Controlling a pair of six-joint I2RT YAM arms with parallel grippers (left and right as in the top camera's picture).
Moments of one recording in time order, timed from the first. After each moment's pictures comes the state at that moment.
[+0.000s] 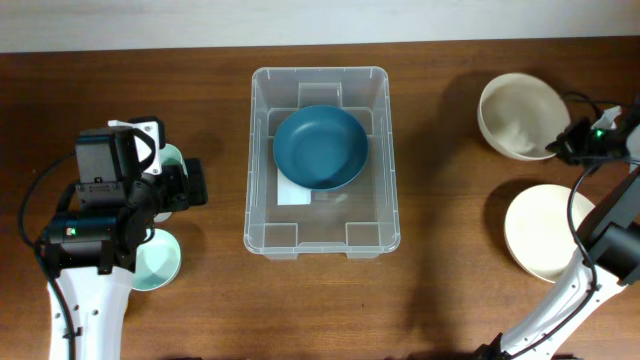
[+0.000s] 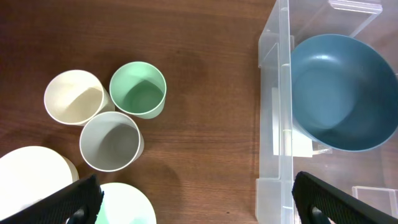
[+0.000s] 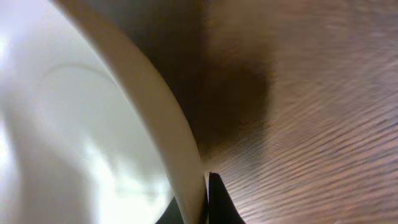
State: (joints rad) left arm 0.04 1.17 1.24 -0.94 0.03 -0.07; right arm -0.62 2.33 1.93 -0.95 -0.52 0.26
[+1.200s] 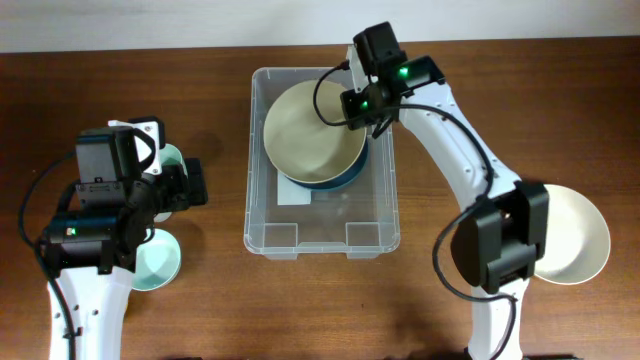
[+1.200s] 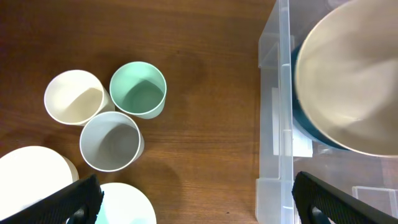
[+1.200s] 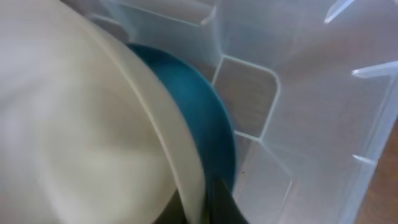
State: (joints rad) left arm 0.04 1.17 1.24 -0.94 0.03 -0.07; right arm 0.35 2.15 1.99 -0.96 -0.07 0.08
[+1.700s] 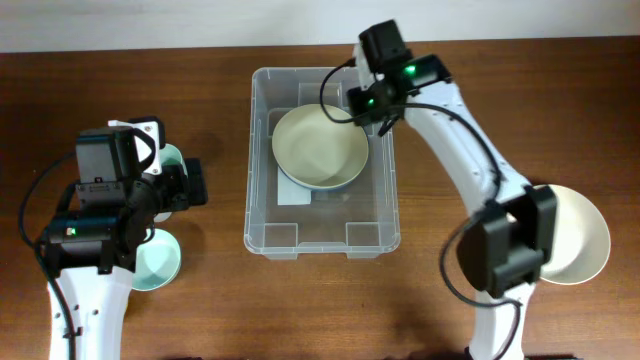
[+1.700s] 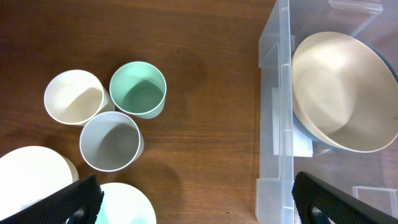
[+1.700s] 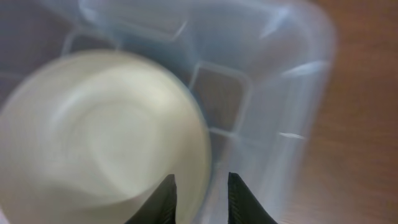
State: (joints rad) left arm 0.04 1.17 1.24 -0.94 0.03 -0.07; right arm 0.33 2.09 1.99 -0.98 -0.02 0.09
